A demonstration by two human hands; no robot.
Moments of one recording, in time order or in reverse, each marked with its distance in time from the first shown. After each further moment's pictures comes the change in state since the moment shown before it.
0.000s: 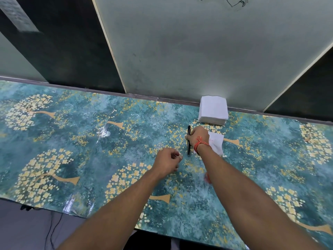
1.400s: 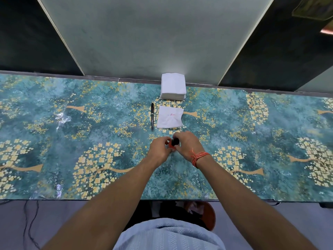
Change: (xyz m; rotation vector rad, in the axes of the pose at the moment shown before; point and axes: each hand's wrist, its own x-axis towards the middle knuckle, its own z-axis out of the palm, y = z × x) left_hand -0.045 0.023 0.102 0.289 -0.086 0.167; right_hand -0.127 0.115 -0.076 -0.262 -0.101 -0.423
